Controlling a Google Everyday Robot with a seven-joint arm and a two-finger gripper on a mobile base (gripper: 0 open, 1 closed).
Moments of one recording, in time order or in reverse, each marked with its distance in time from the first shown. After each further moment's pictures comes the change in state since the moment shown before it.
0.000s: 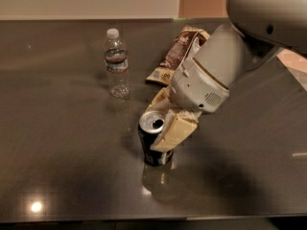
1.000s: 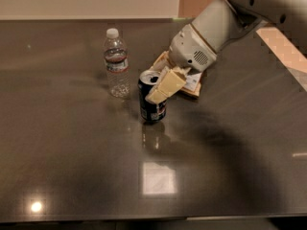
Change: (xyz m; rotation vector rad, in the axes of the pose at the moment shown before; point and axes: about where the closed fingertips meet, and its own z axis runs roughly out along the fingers) arm 0.005 -0.111 -0.028 0.090 -0.091 0.119
